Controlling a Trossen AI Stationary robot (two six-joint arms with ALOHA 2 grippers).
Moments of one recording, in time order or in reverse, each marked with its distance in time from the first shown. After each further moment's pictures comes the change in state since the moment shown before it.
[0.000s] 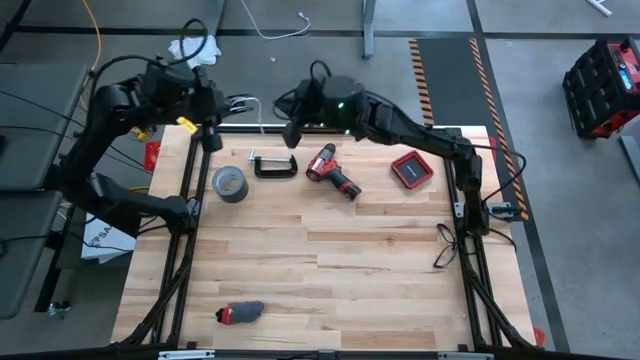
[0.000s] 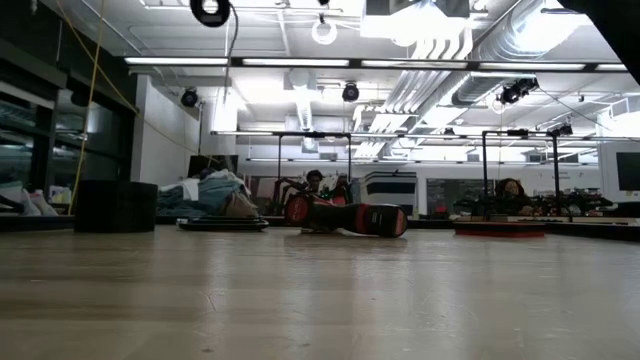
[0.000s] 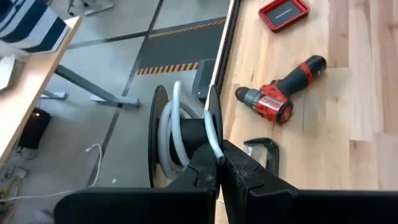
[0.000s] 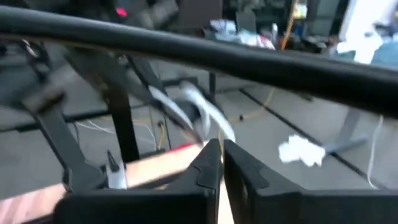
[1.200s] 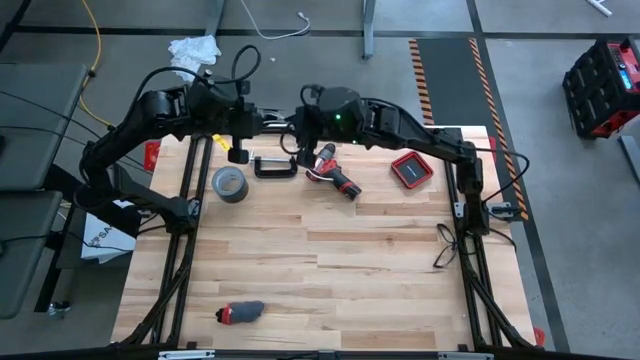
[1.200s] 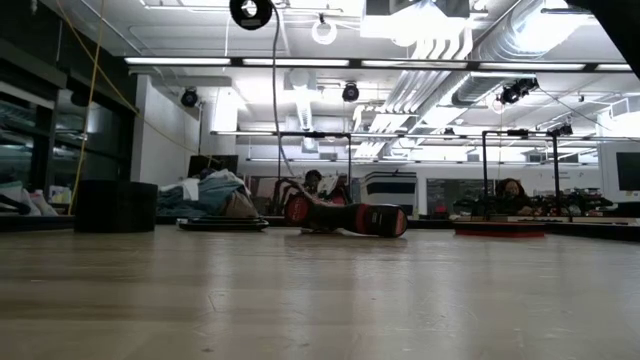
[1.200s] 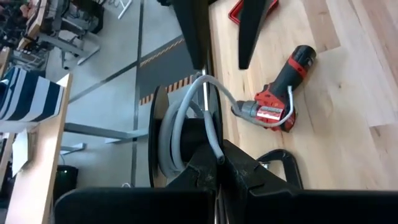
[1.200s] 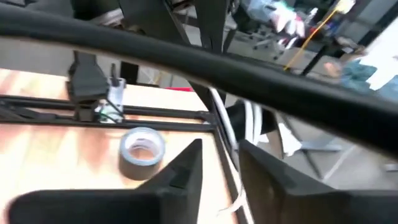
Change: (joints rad) left arm -0.212 0.139 0.000 0.113 -0.121 0.191; right arm 0.050 -0.006 0.081 -0.320 -0.015 -0.324
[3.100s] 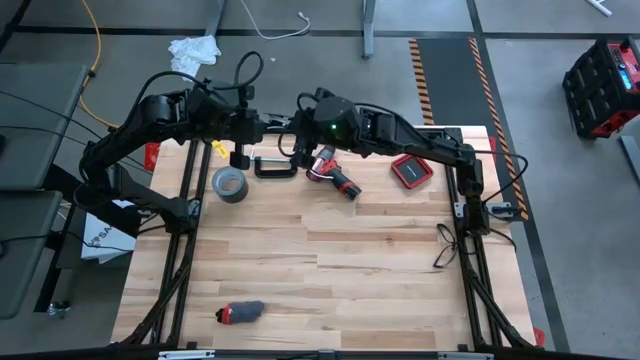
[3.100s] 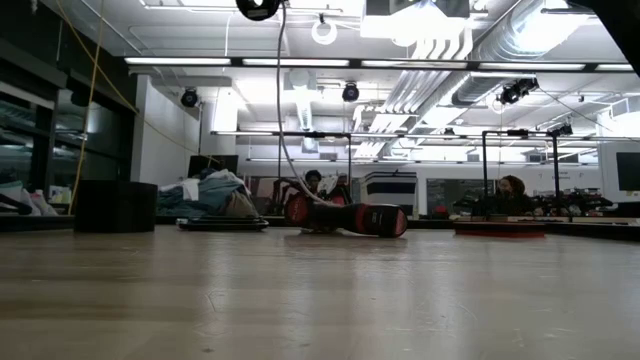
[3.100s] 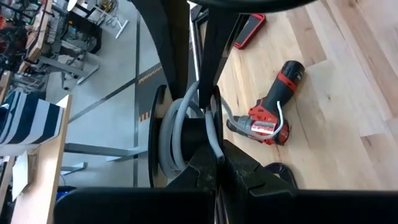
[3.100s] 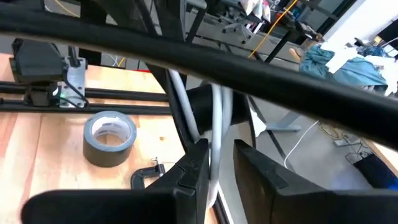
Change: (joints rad) left arm -0.058 0.000 0.000 0.031 0.007 0.017; right arm 0.035 0.000 -0.035 -0.001 0.197 -0.011
